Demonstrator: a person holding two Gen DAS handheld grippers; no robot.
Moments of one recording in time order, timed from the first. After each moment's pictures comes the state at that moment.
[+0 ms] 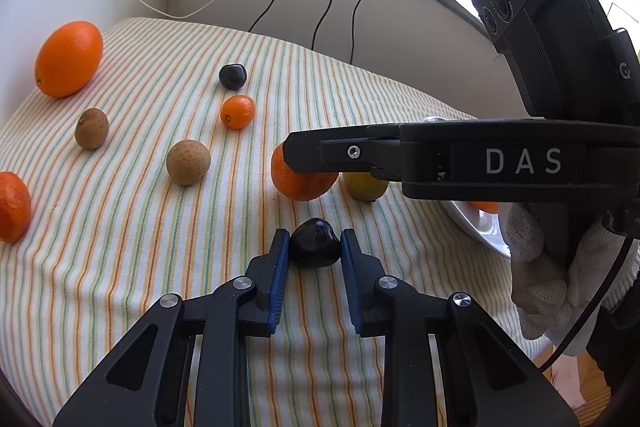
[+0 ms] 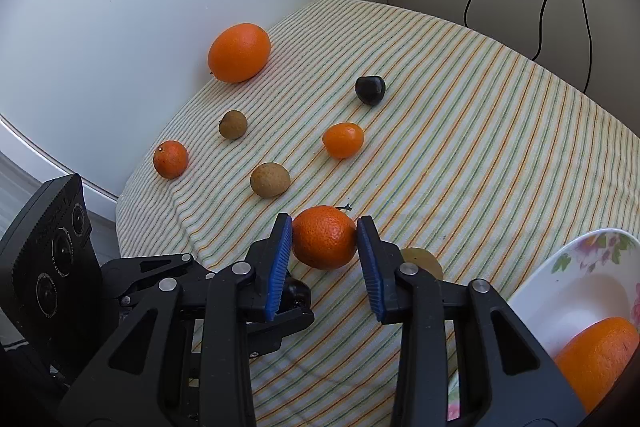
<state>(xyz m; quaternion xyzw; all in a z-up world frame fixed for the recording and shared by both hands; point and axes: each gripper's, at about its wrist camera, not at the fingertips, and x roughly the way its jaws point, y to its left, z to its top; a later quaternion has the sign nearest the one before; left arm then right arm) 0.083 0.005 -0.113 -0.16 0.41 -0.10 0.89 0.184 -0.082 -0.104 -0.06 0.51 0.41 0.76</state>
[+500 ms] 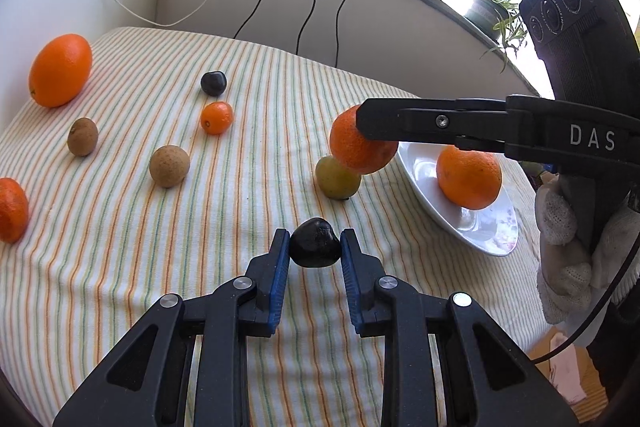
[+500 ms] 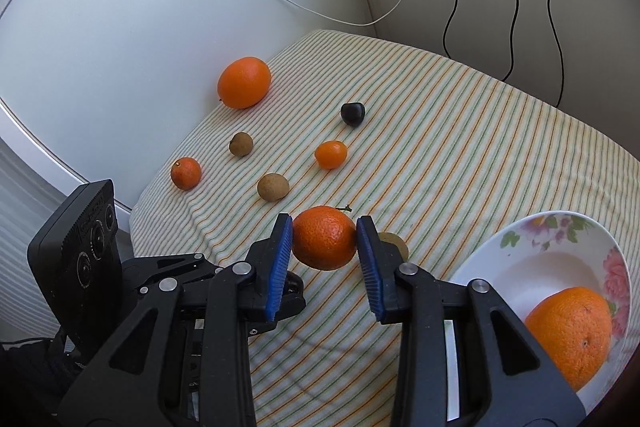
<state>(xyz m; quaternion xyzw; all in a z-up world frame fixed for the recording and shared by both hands) 0.078 -0.006 -0.103 -0.15 0.41 -0.12 0.89 0.169 -0.136 -0.067 -0.03 0.47 0.40 0.79</state>
